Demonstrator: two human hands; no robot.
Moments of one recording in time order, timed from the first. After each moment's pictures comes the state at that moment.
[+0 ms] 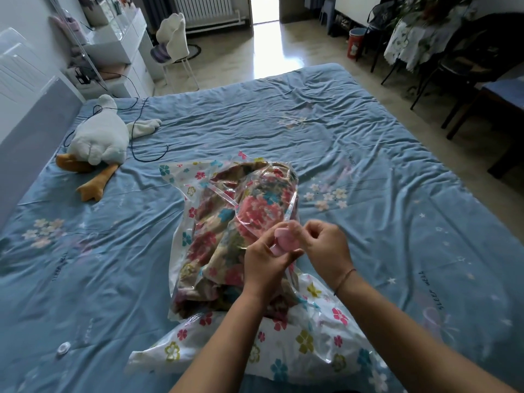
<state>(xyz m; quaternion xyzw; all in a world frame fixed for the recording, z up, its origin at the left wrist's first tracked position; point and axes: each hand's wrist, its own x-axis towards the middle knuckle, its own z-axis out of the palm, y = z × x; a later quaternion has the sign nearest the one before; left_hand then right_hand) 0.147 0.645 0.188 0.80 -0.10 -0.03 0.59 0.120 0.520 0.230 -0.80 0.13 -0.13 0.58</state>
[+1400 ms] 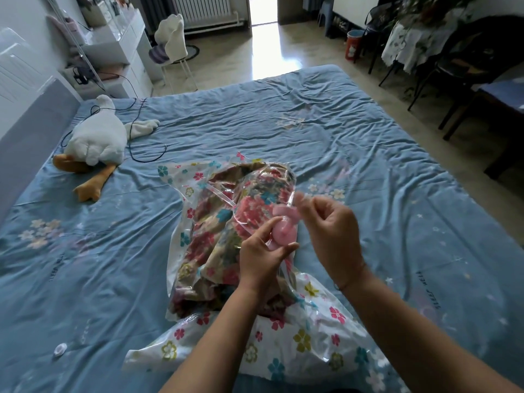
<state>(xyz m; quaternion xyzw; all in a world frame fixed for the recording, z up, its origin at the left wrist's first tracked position) 0.156 0.645 0.187 0.81 -0.10 -0.02 0.58 0.118 0.524 0.276 -0.77 0.08 -0.23 0.59</state>
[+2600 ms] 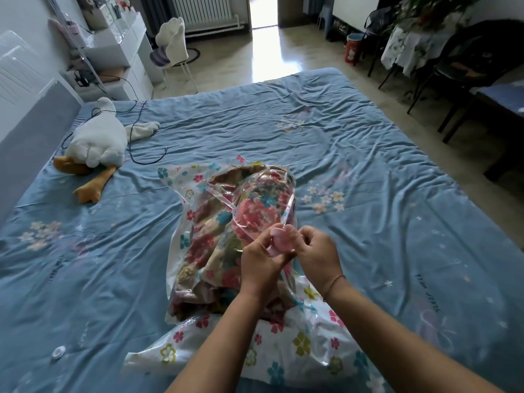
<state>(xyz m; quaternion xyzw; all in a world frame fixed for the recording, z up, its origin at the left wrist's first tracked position) 0.148 0.643 0.188 0.80 -0.09 -0.03 0.59 0.114 0.529 0.233 -0.81 0.15 -0.14 0.55</state>
